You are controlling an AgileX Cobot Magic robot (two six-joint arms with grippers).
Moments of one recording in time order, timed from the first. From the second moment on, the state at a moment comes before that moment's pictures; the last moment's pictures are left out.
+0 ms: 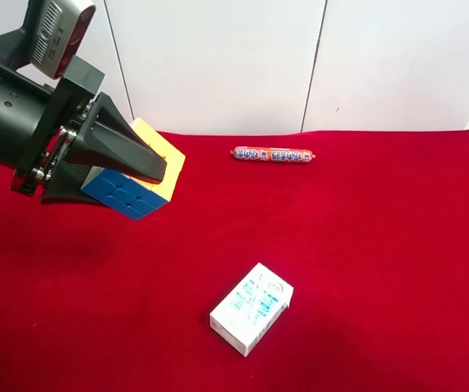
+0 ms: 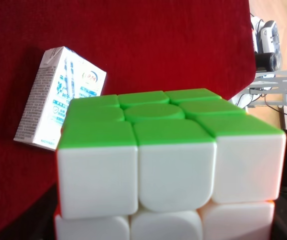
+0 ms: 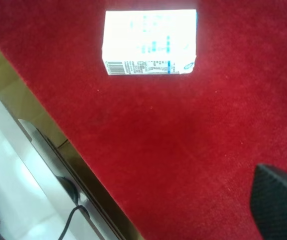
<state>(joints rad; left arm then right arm) -0.34 1.25 -0.87 -0.95 0.93 0.25 0.89 0.27 -0.48 0.09 1.07 -0.05</state>
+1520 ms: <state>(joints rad) -0.34 1.49 -0.87 -0.07 0.70 0.00 0.24 0.00 -0.48 0.09 1.07 -0.05</state>
